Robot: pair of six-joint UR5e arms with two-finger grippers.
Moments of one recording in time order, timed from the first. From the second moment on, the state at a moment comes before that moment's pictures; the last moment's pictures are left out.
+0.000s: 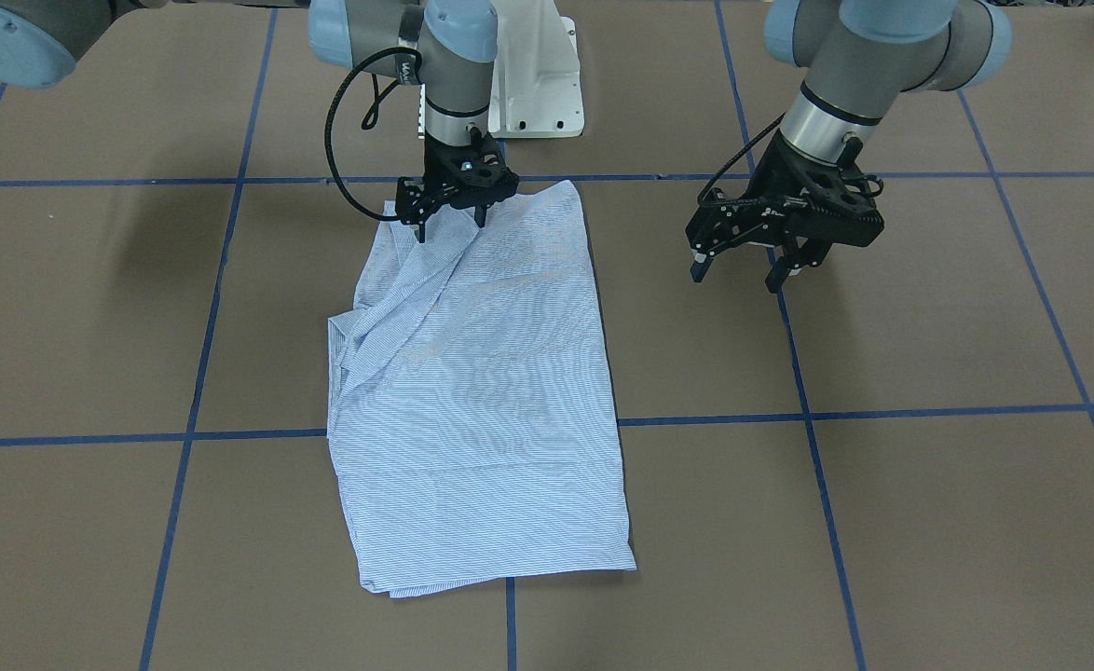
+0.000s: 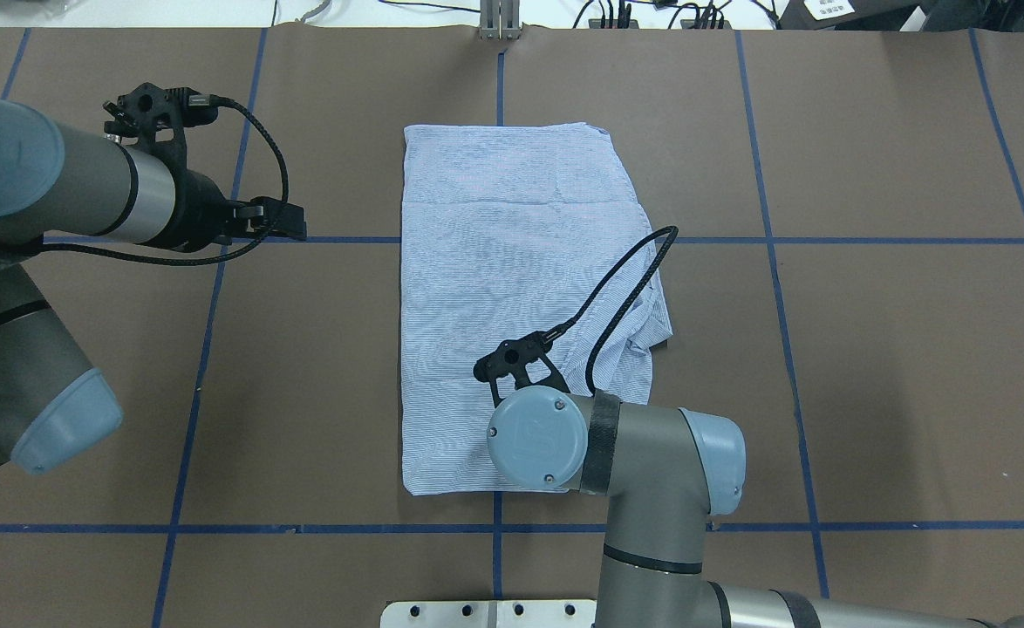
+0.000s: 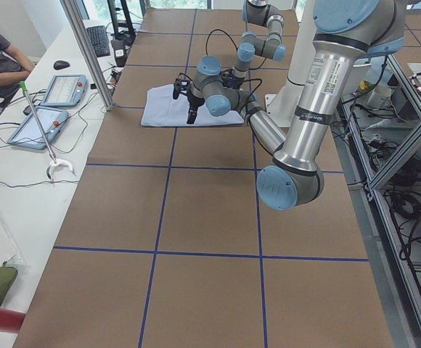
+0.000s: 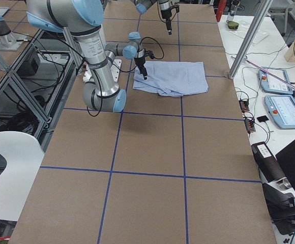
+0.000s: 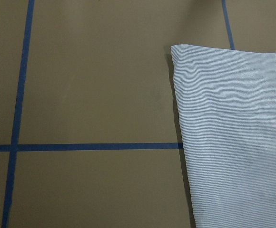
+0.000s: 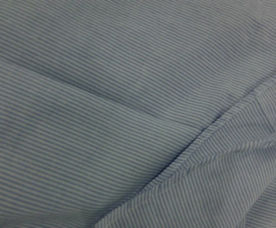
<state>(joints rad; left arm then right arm) -0.77 -1.90 -1.95 -1.89 -1.91 -1.13 0.25 -0.92 1.75 -1.73 1.52 0.96</state>
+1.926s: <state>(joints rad) -0.76 -1.91 -1.95 -1.89 -1.91 -1.14 0.27 -0.94 1.77 -1.84 1.54 0.96</state>
